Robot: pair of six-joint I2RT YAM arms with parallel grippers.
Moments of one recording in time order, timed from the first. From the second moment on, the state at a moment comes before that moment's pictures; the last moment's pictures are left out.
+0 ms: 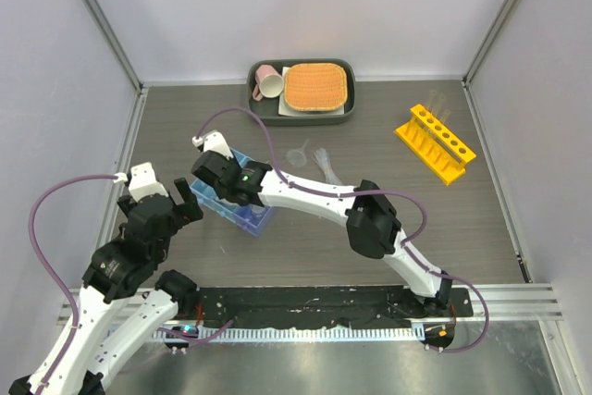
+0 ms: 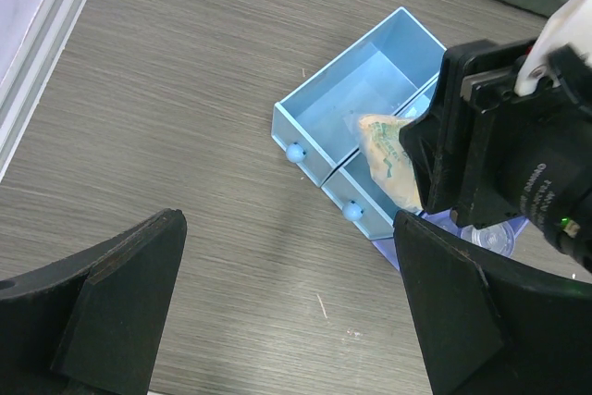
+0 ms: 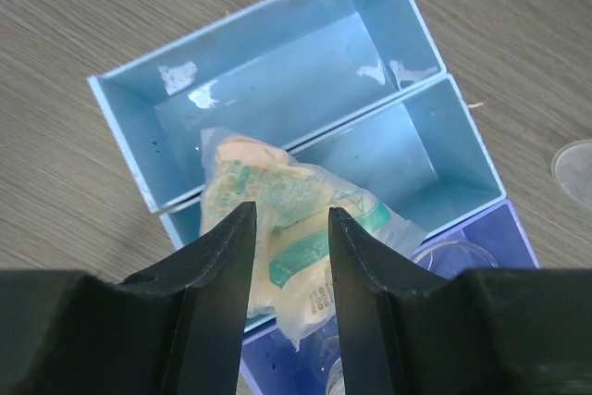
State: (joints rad) left arm -0.53 0.46 0.82 -0.91 -0.62 -0.52; right arm 1.18 2.29 2.13 -0.63 0.53 0.39
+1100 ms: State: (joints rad) left arm -0.53 0.46 0.82 -0.91 -0.62 -0.52; right arm 1.17 2.34 2.06 -0.62 0.47 0.42
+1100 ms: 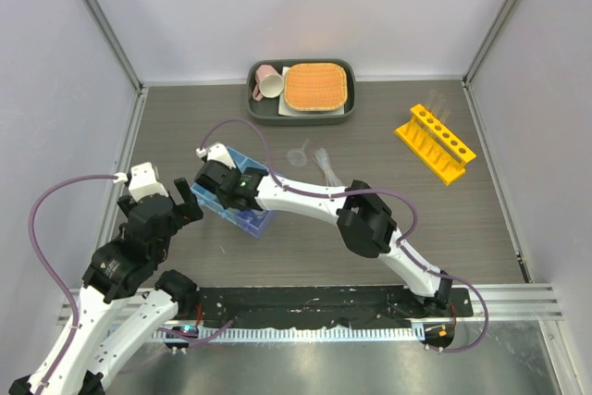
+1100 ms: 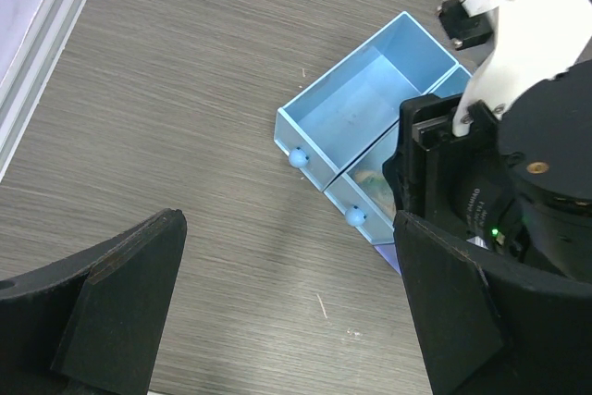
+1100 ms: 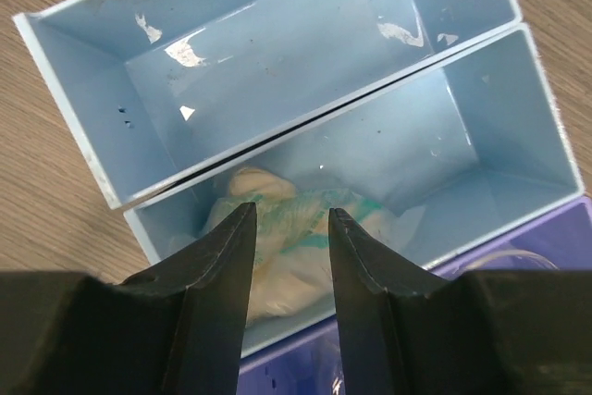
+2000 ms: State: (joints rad) left arm -0.53 0.47 0.82 -0.91 -0.62 -0.52; right arm 0.89 1.86 1.62 -0.58 0.55 0.34
